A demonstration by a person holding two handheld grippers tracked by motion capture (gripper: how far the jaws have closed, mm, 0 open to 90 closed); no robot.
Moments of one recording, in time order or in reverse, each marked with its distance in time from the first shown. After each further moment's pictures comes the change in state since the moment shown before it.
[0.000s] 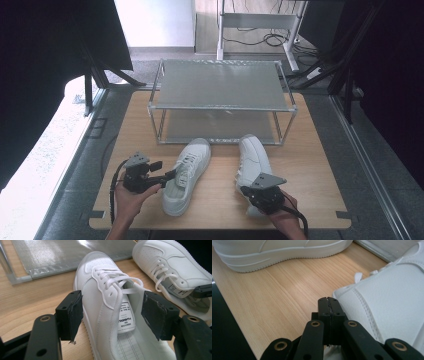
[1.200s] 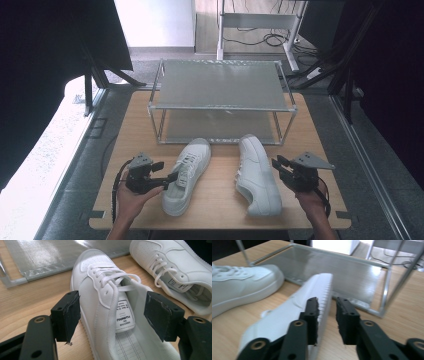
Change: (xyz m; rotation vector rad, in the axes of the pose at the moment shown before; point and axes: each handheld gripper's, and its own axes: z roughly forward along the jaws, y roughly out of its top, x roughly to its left) left arm -0.003 0.000 0.004 0.011 -0.001 0.058; right arm -0.077 -0.001 -0.049 -0.245 -0.235 0.216
